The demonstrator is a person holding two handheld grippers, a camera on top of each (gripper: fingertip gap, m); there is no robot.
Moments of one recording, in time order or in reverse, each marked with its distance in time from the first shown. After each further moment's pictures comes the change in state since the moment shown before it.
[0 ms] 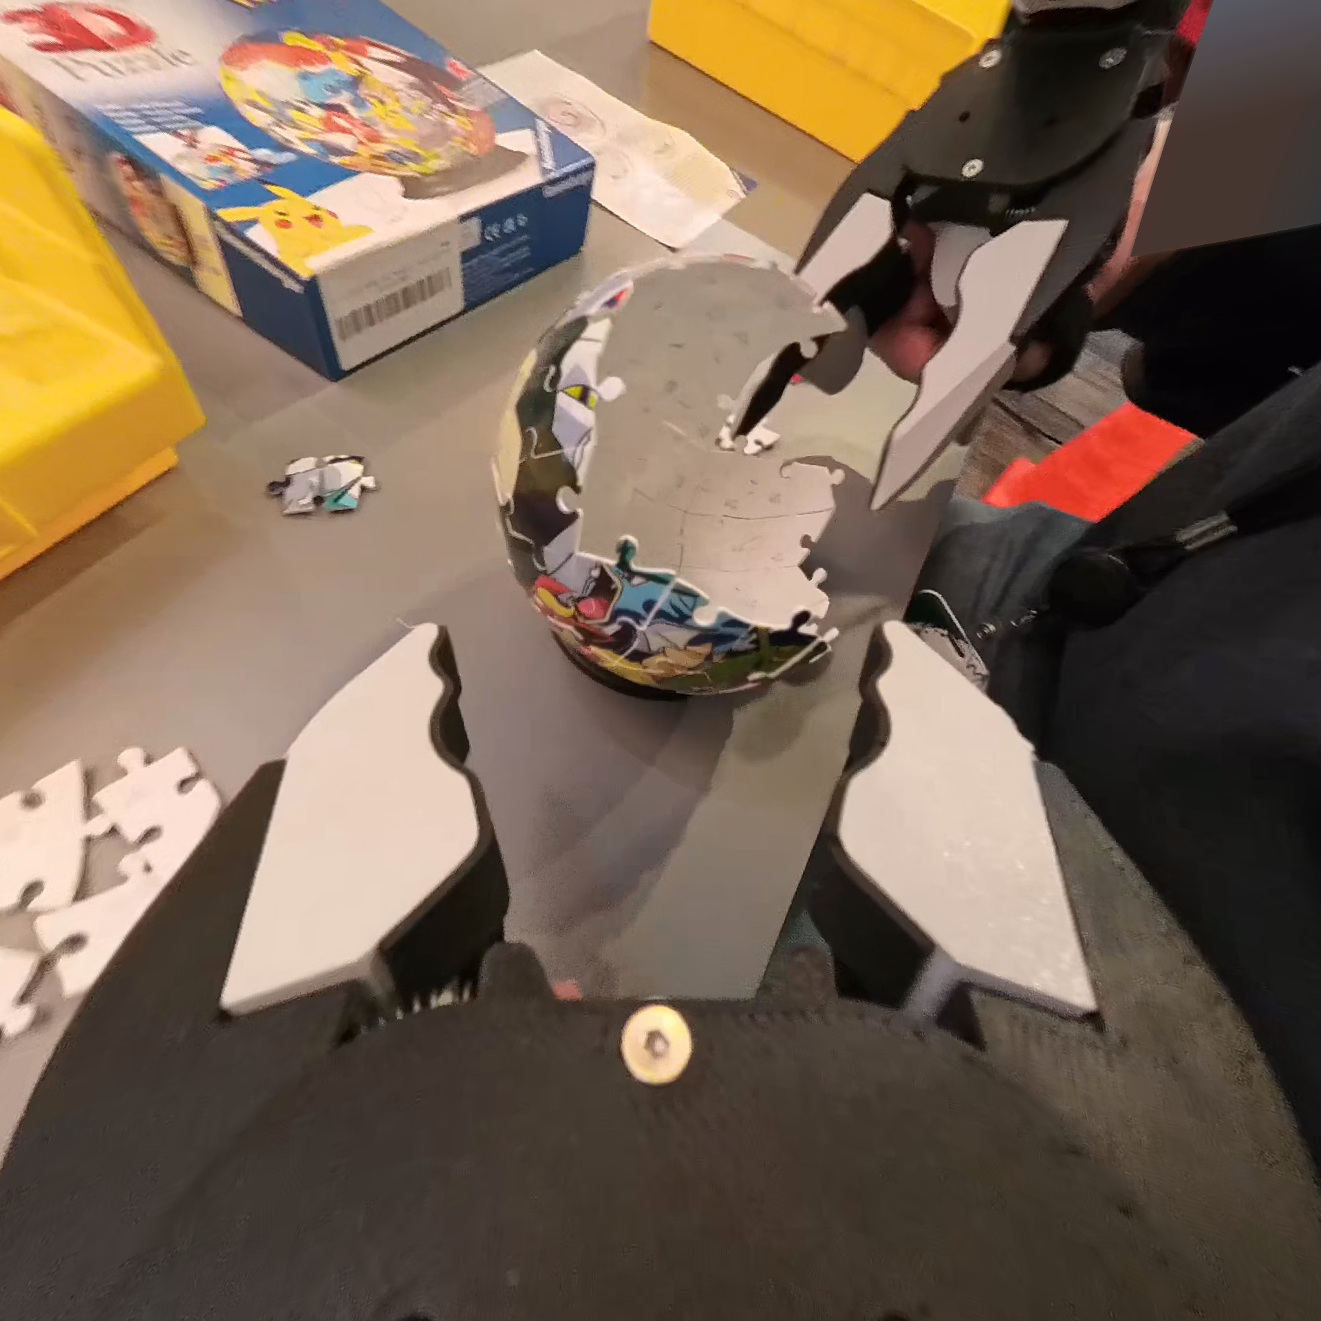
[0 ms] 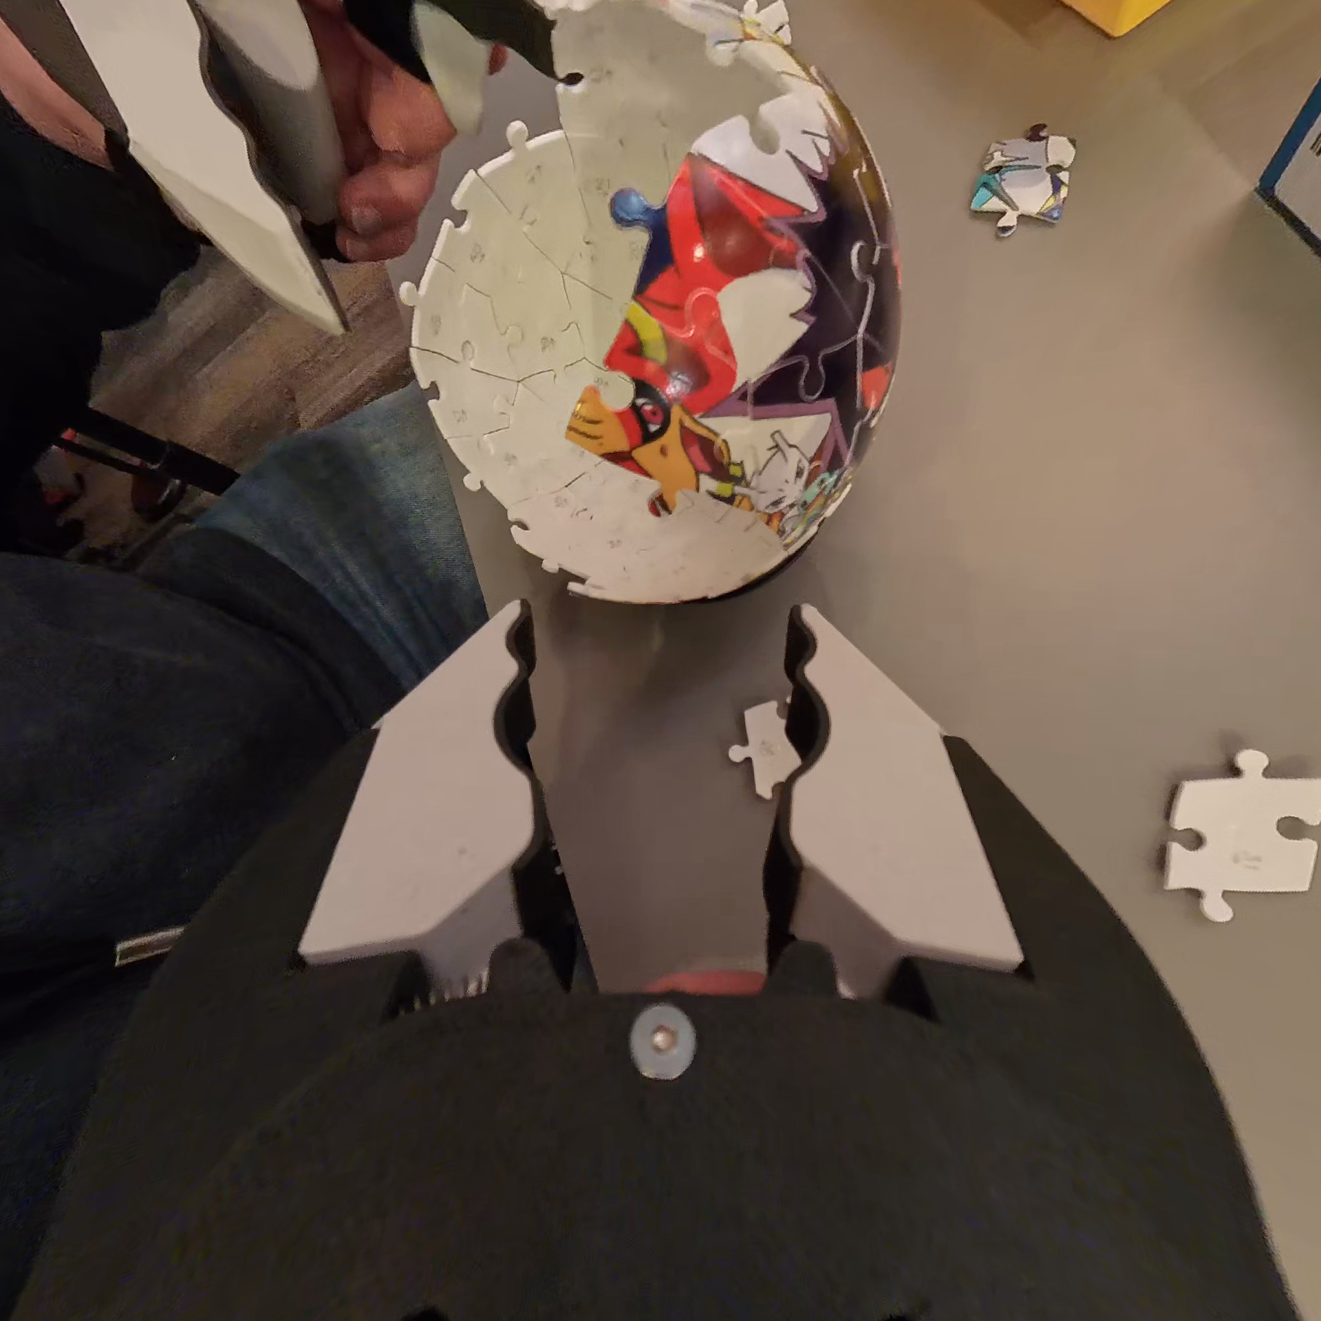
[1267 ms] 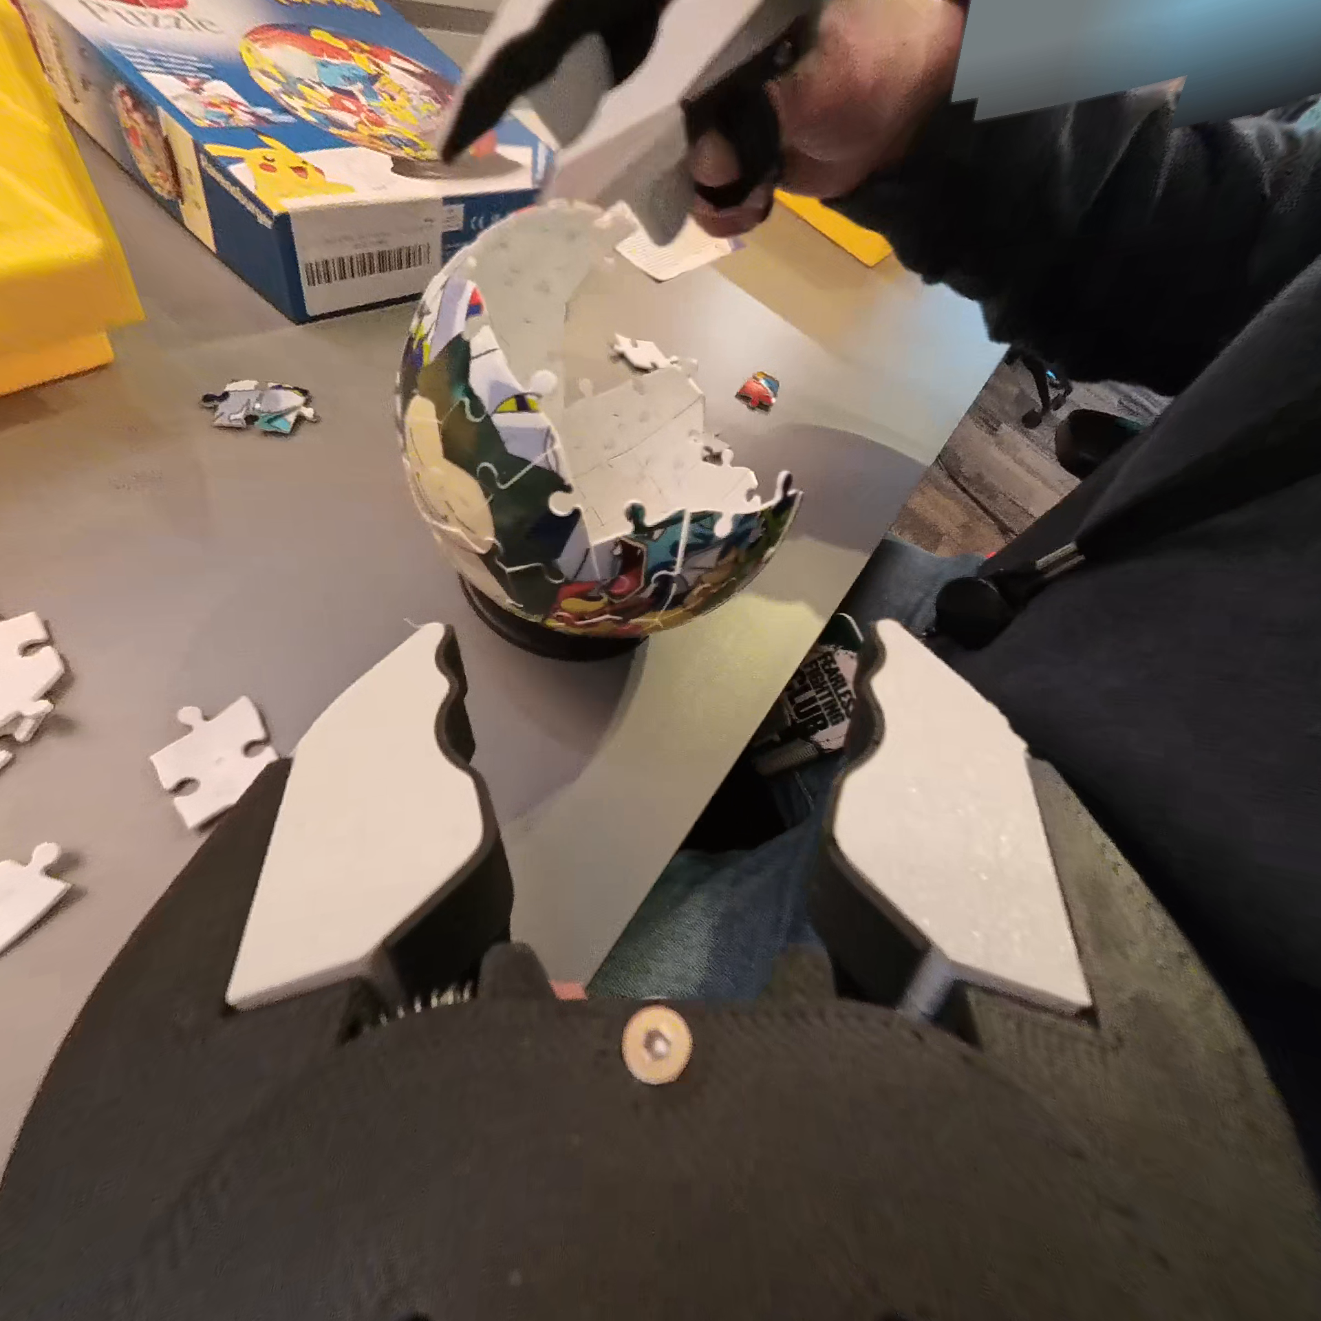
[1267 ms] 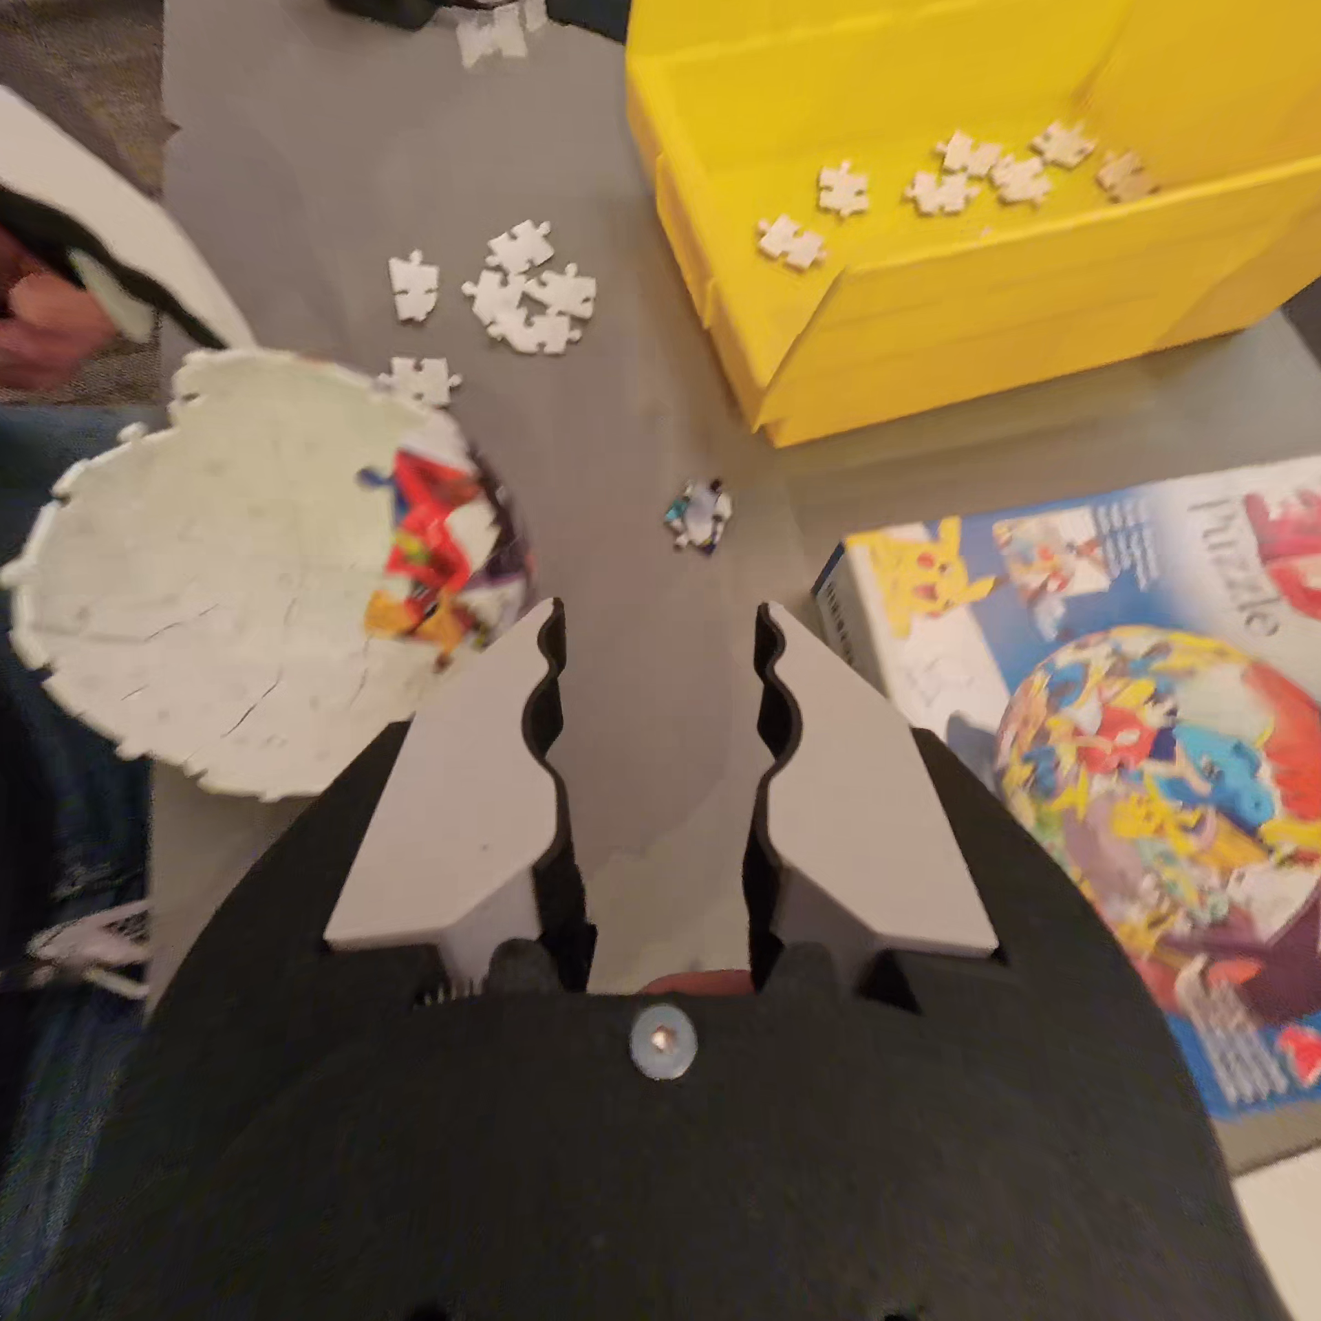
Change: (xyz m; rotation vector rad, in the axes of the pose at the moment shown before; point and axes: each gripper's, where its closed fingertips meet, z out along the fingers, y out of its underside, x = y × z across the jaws) left arm 0.035 0.018 -0.011 0.106 -0.042 -0.119; right arm 0.082 -0.099 -0.006 0.047 0.153 -0.392
